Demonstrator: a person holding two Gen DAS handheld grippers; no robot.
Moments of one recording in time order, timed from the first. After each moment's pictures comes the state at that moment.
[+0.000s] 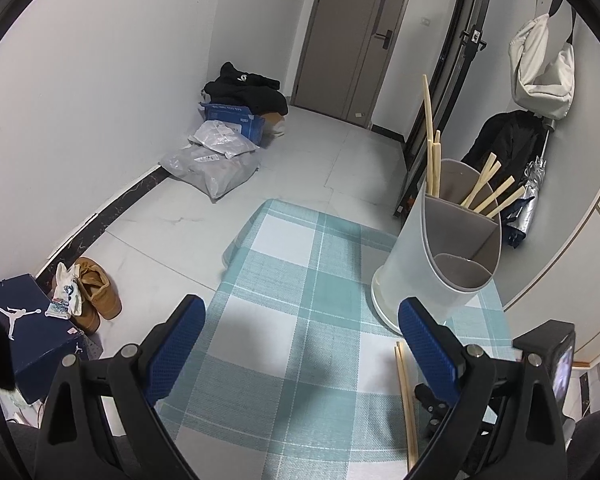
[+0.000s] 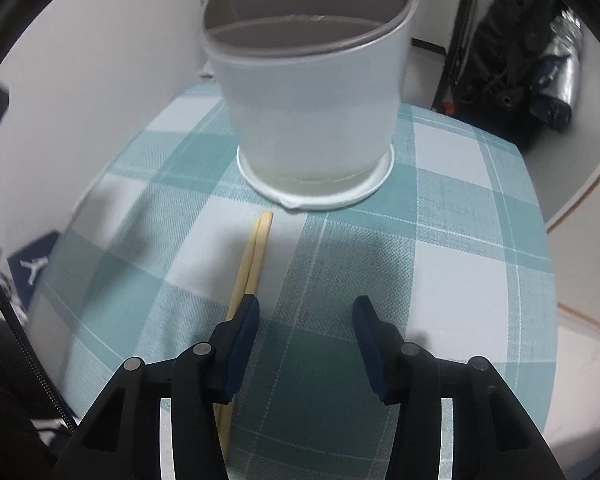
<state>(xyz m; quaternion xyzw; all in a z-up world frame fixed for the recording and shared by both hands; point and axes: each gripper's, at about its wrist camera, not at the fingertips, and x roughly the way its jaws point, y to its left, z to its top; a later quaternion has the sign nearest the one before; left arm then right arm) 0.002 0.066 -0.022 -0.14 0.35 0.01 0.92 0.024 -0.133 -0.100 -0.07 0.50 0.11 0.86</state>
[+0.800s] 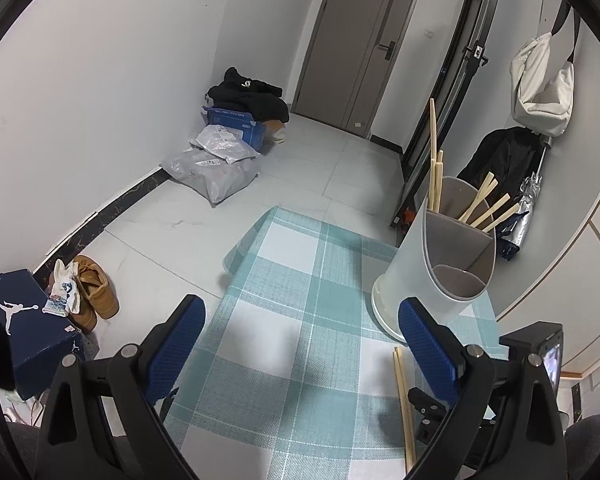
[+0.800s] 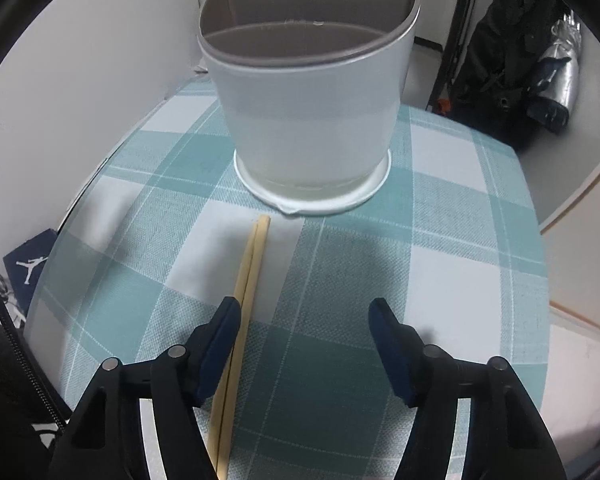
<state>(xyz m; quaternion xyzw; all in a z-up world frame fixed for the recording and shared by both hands) -0.005 0.078 -0.018 -0.16 0.34 0.00 0.93 0.031 -0.132 -0.097 -0.09 0.51 0.10 0.85</state>
